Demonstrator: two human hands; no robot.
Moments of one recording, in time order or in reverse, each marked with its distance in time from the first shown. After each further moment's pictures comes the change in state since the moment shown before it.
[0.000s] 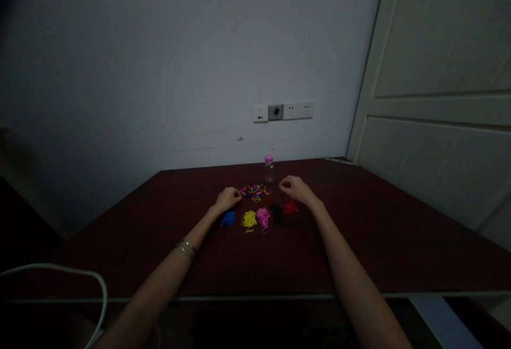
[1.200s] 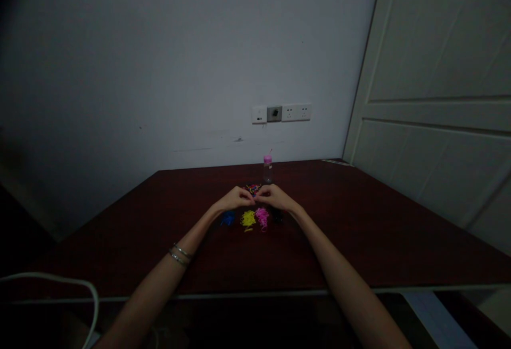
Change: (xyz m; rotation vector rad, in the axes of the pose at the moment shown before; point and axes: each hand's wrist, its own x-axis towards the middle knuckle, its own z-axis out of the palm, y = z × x) left_hand -0.018 0.041 -0.022 -0.751 -0.273 0.355; right_hand -0.003 -0.074 0.024 0.434 -0.229 -0.141
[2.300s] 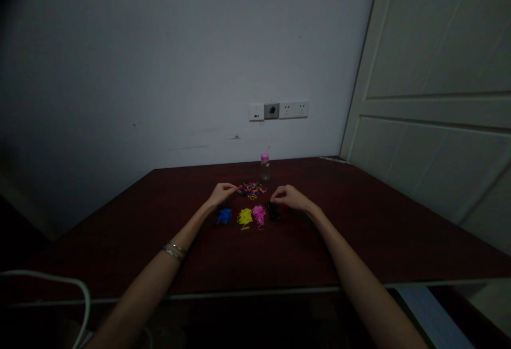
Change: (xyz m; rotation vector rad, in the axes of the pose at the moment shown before) left_hand 0.002 -0.044 -0.020 0.065 0.494 -0.248; right_hand -0.035 0.038 -0.035 -0.109 -0.022 0.153
